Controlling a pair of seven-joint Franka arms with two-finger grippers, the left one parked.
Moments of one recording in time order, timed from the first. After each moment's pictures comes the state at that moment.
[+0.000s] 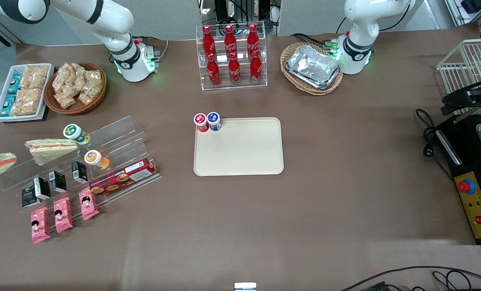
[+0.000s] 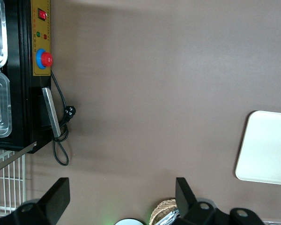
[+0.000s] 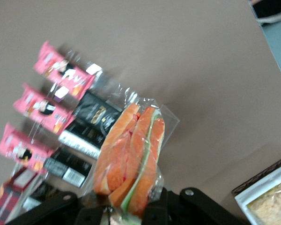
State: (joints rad) arm -0.40 0.46 -0.15 -1.36 0.05 1.74 0.05
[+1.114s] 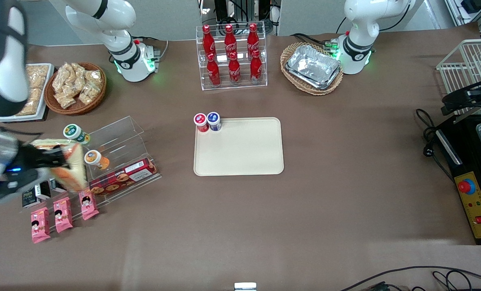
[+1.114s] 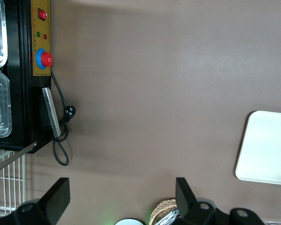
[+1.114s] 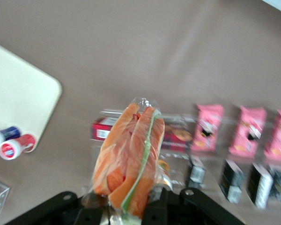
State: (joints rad) arm -0.08 0.31 0.13 -1.33 0.05 1.55 -0.47
